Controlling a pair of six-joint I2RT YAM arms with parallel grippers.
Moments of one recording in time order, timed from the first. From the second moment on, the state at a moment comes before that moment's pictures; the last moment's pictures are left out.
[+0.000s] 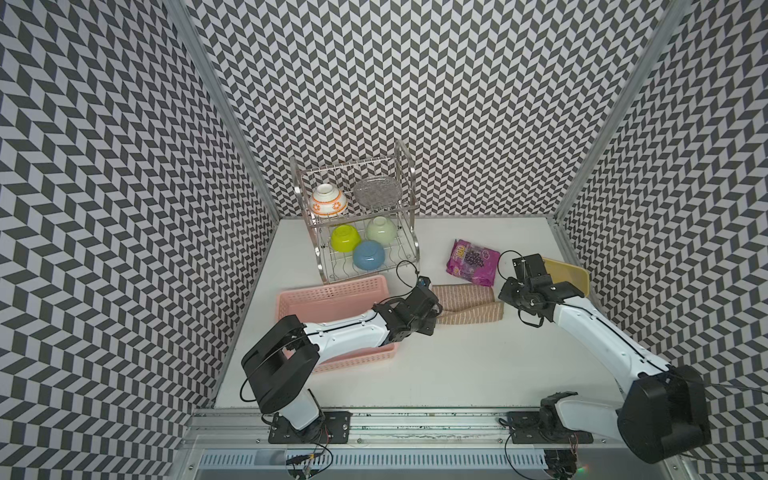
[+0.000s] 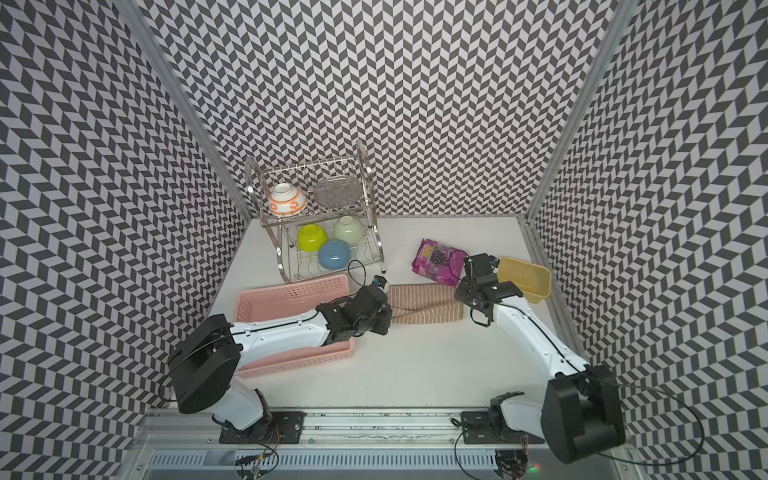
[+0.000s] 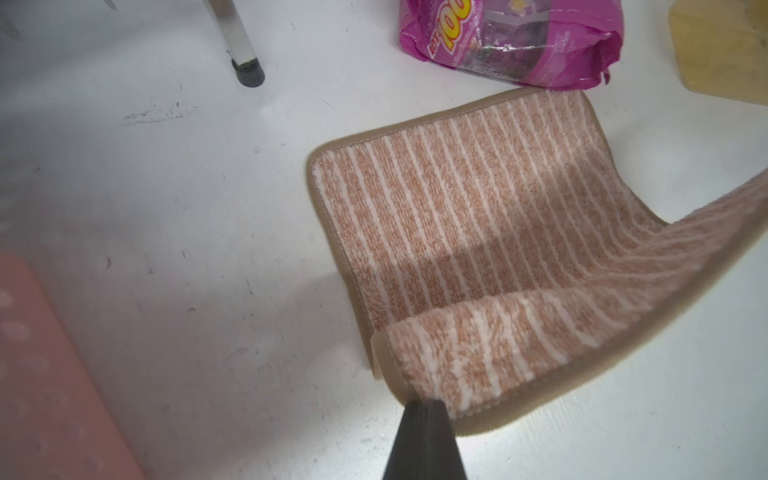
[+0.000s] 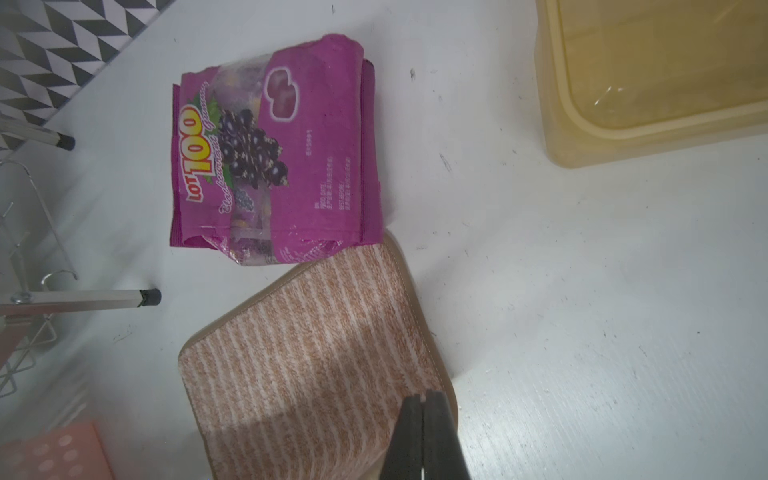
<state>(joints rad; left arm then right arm) -0.91 1.61 0.96 -0.22 -0.16 -0.54 0.25 1.29 0.92 -0.62 0.18 0.72</state>
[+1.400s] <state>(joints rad) -0.70 1.88 1.16 -0.13 -0.06 -0.50 0.25 1.66 1.06 -0.42 0.26 0.67</state>
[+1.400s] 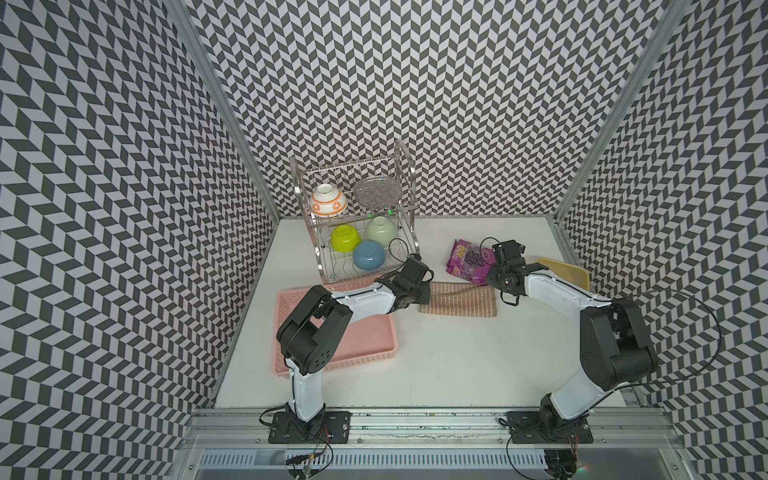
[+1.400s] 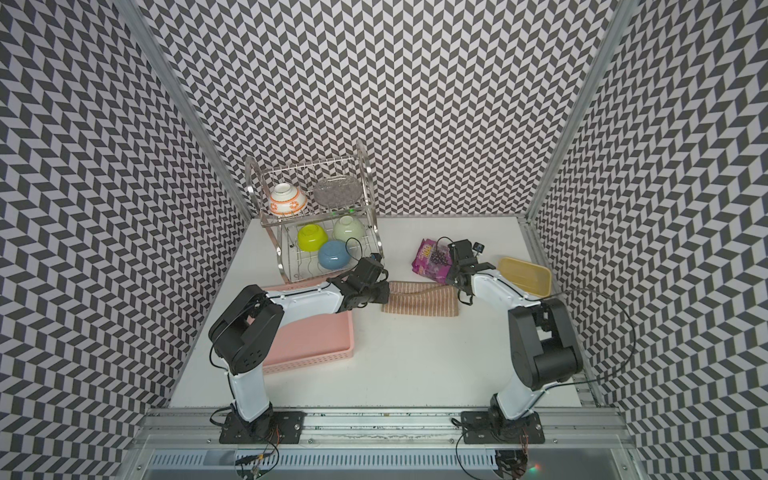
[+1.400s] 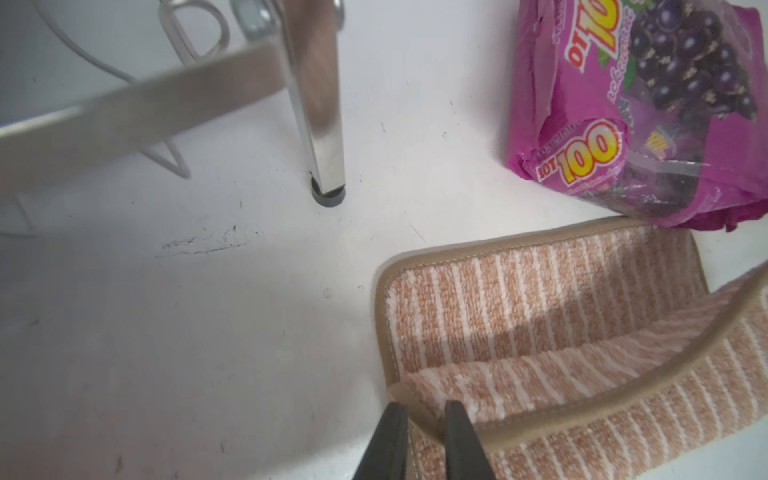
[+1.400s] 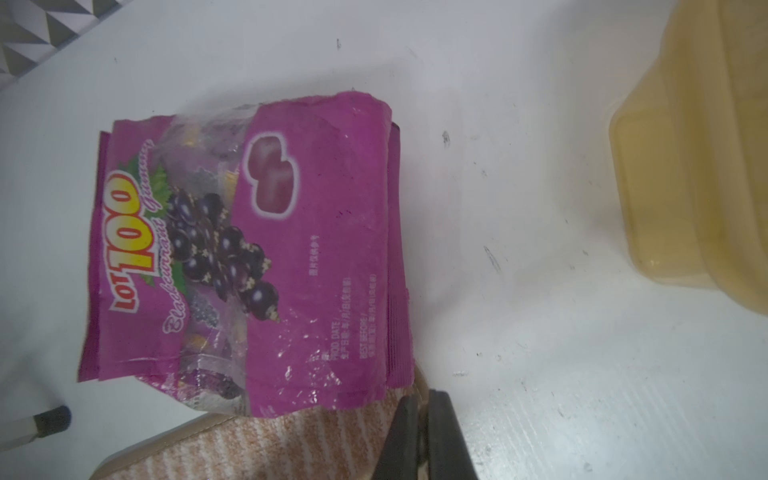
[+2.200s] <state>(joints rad) -0.75 1.73 1.04 -0.01 -0.01 -0.51 0.26 1.47 0.97 -0.43 0.11 0.59</state>
